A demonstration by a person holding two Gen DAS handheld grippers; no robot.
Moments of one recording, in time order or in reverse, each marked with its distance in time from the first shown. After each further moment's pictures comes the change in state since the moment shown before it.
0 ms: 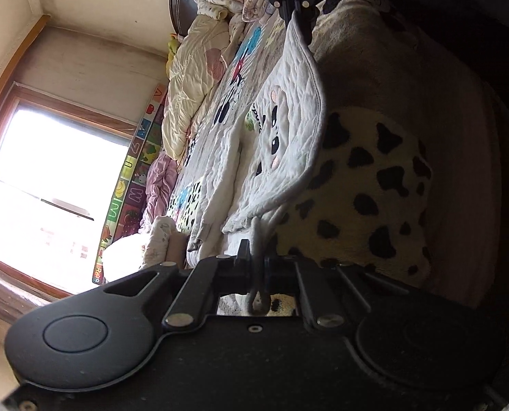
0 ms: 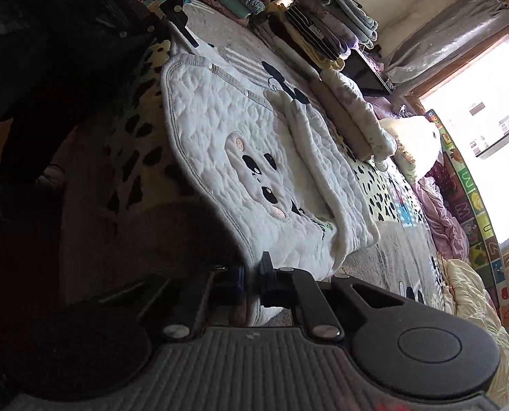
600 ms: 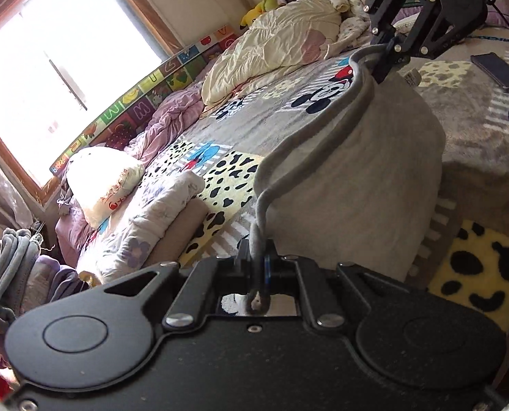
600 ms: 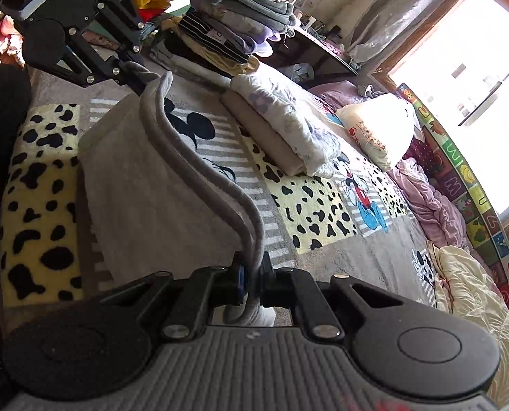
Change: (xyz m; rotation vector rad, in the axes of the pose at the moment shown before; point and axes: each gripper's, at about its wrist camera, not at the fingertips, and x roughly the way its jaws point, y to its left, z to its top) left arm 0.125 0.171 -0.012 -0.600 0.091 -0.088; right arm 0.071 -0.194 0.066 0.183 0.000 -0.005
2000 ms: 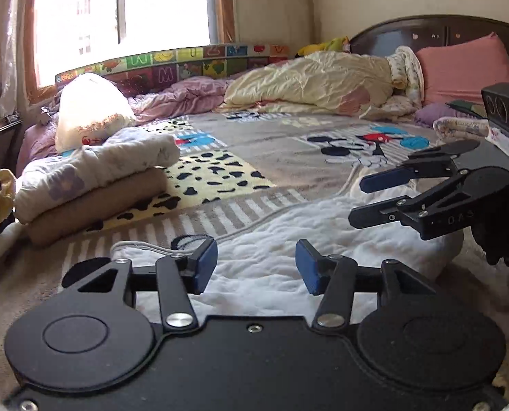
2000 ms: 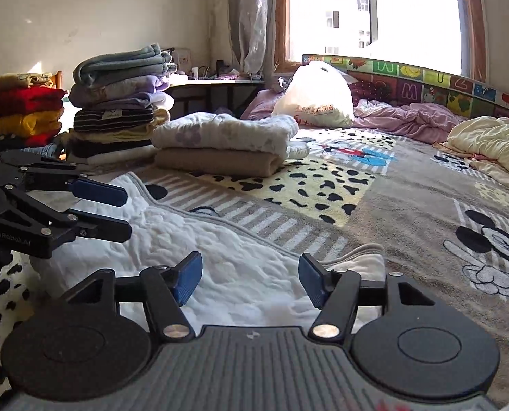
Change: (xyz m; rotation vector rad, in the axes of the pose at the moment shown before) left arm 0.045 0.003 -0.028 -0.534 -0.145 -0.055; right arm 0.099 0.011 -0.073 0.704 -0.298 -0.032
